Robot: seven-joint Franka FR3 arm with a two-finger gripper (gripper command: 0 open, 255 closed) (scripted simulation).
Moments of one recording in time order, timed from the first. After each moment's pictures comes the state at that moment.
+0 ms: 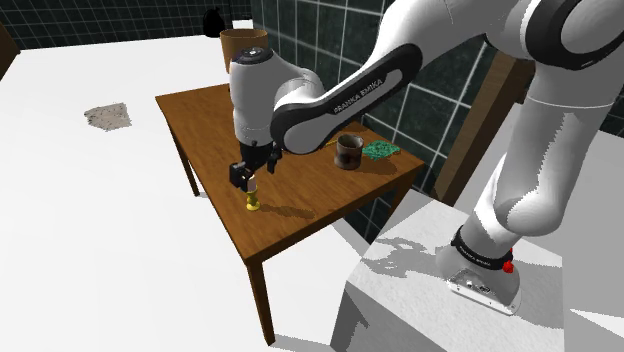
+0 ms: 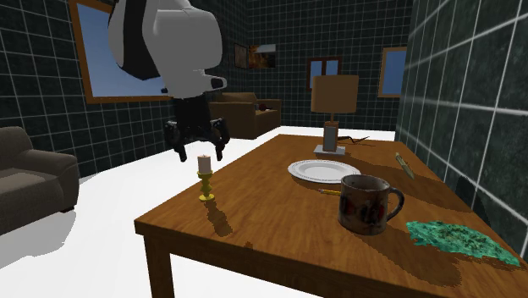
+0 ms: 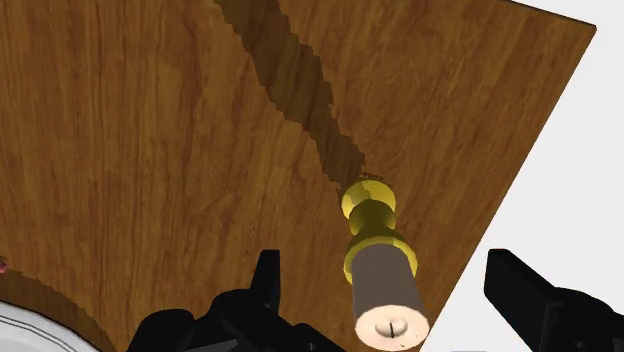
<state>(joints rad) 0.07 0.18 0.46 -2.01 -0.31 2.28 0.76</state>
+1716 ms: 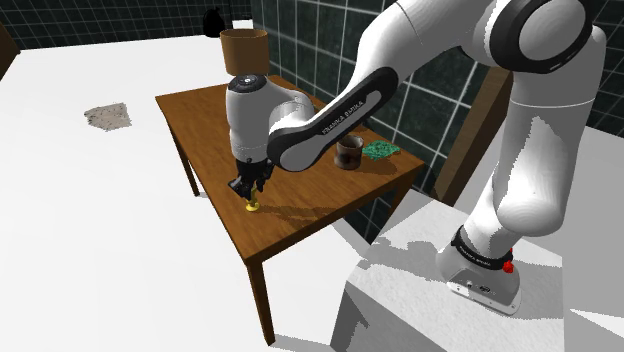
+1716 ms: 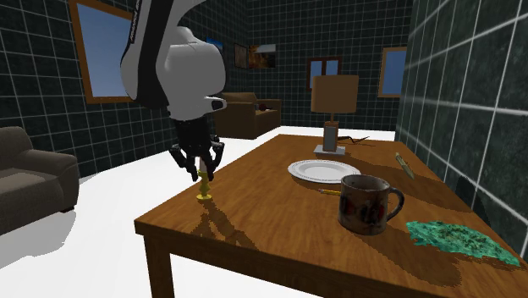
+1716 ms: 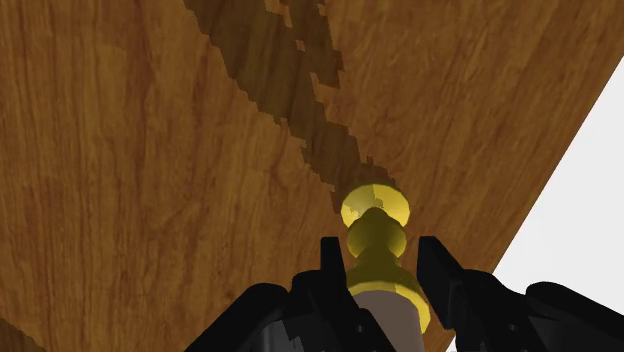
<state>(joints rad) 0.10 0.30 0.43 -1.99 -0.40 2.36 0.82</state>
